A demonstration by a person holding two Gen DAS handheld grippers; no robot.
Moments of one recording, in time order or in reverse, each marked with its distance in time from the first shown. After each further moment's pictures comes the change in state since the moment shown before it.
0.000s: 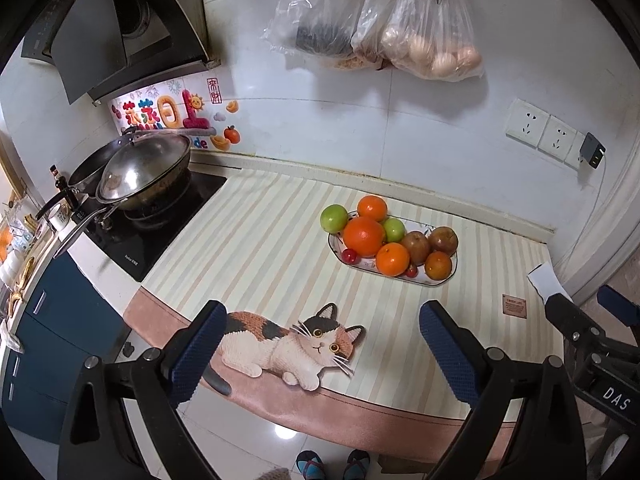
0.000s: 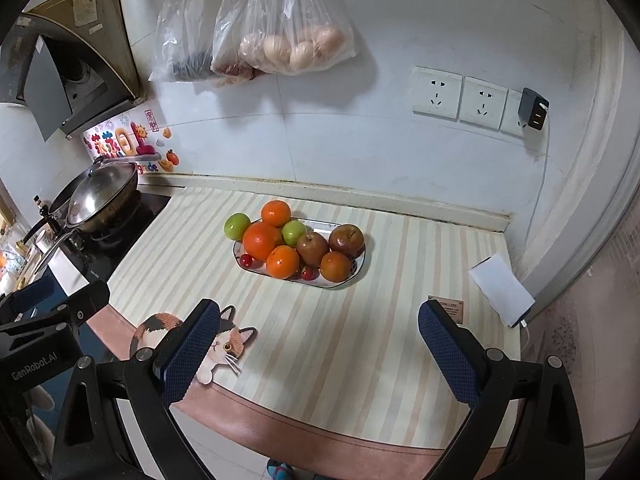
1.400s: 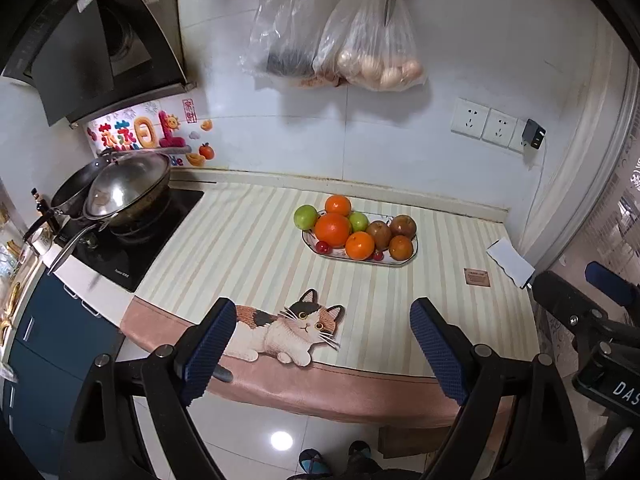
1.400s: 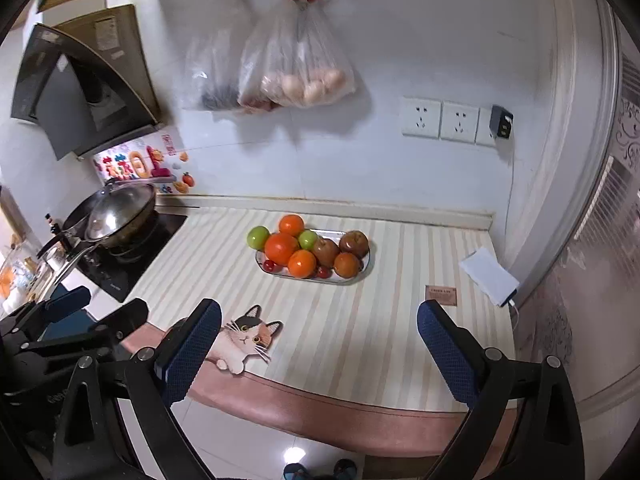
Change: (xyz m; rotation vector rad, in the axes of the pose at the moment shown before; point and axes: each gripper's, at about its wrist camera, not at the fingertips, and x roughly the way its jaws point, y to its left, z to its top) left arm -0.072 0.011 -0.032 0.085 -0.053 -0.124; right arm -0.116 0.028 -0.045 0.036 -0.108 -0.001
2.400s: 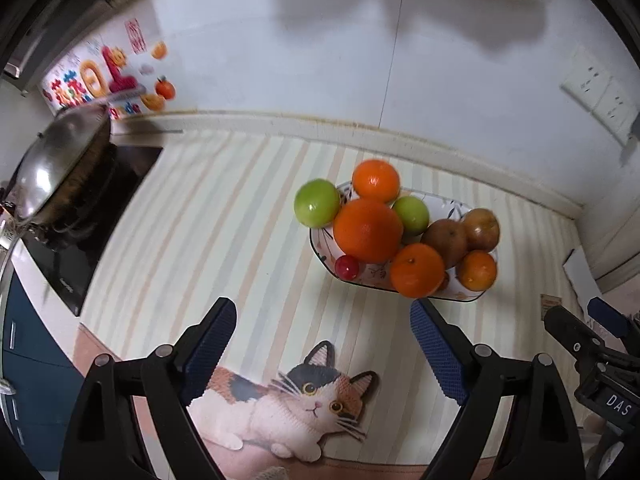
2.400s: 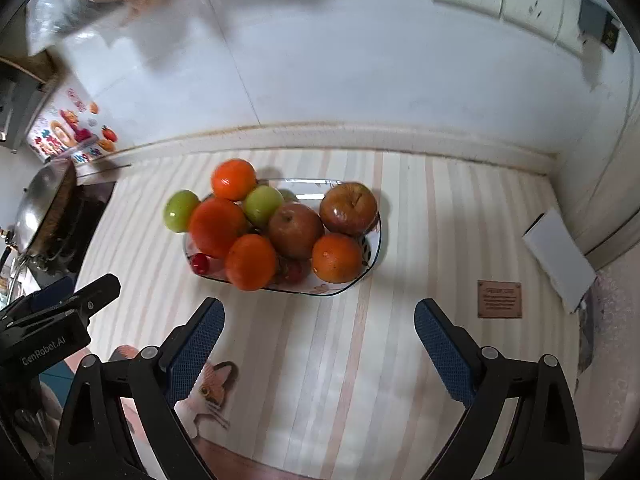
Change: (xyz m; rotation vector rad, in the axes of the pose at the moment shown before) left arm 0.255 0.028 0.078 -0.031 0.258 0.025; right arm 0.309 -0.041 0.046 0.100 0.324 -0.039
